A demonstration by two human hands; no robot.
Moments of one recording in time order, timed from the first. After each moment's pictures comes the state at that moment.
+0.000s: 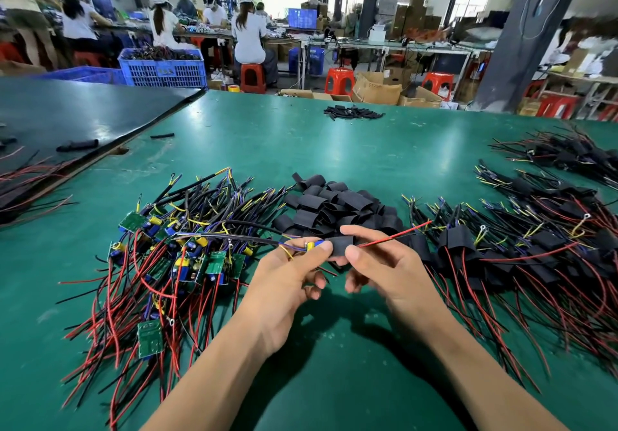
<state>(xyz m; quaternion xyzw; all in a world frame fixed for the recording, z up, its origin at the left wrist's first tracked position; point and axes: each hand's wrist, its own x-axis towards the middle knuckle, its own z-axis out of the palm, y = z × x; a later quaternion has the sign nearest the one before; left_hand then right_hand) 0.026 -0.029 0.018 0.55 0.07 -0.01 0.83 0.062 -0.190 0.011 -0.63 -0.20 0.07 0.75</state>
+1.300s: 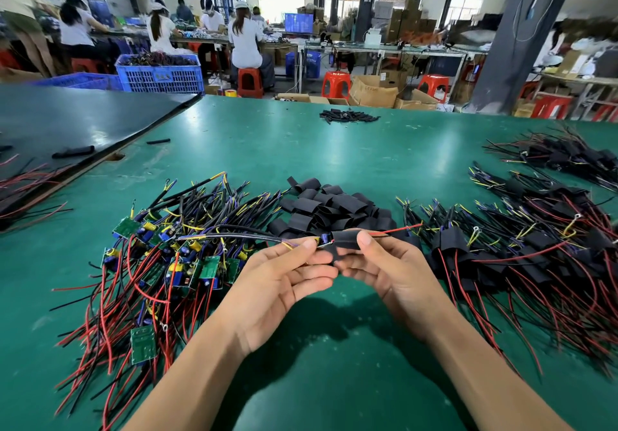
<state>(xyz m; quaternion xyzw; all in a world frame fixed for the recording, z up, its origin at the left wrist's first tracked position) 0.023 -0.017 0.032 0.48 0.05 -0.05 0.87 0.070 -0.196 0.017 -0.57 -0.15 0.11 0.80</state>
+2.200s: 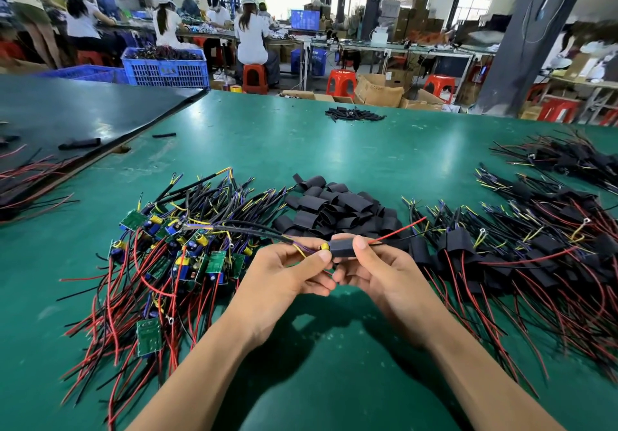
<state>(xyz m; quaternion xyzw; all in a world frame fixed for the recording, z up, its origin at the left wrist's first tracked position) 0.024 -0.017 0.018 0.61 -0.01 0.01 0.79 0.067 -0.186 0.008 -0.57 -0.16 0.16 0.79</state>
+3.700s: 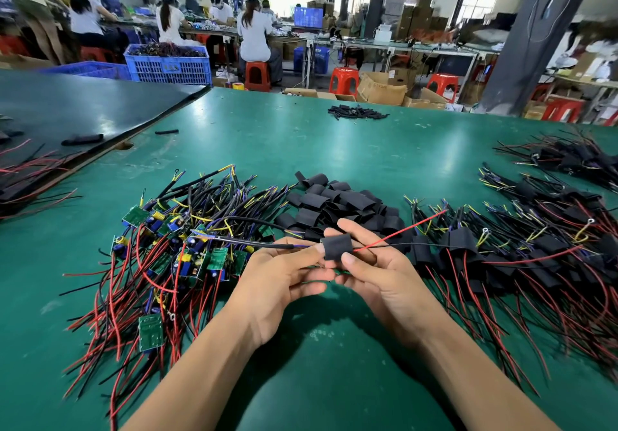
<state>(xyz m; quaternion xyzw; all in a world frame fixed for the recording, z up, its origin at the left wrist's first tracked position) 0.025 -0.017 0.022 0.54 0.09 -0.03 0.83 0.065 -0.180 0.003 -0.49 -0.15 0.19 0.83</state>
